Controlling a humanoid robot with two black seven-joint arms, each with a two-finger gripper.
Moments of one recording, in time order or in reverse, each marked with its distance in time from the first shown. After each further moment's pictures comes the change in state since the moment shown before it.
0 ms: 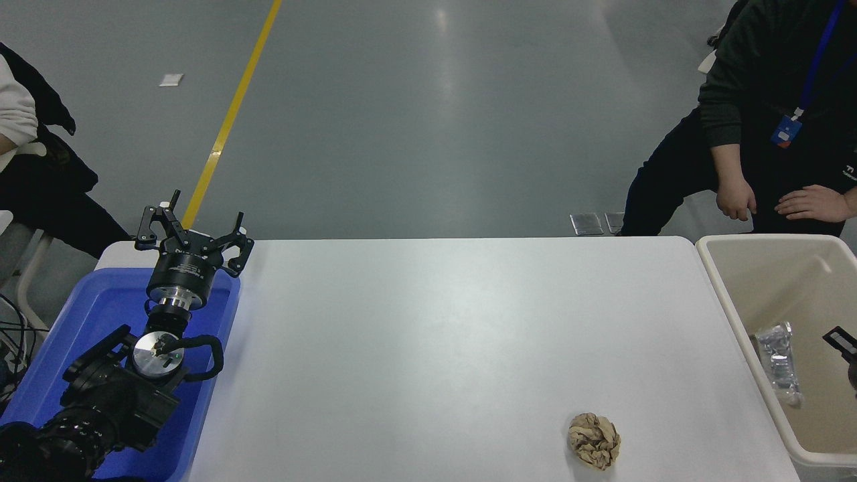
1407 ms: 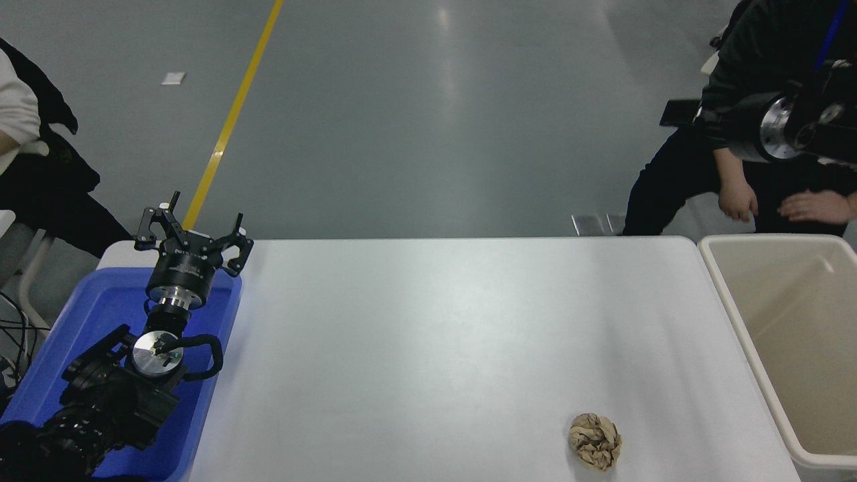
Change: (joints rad) left arm -0.001 0.000 0.000 0.000 -0.001 0.000 0.001; right arm 1.226 0.032 -0.593 0.933 -0.112 0.322 0.000
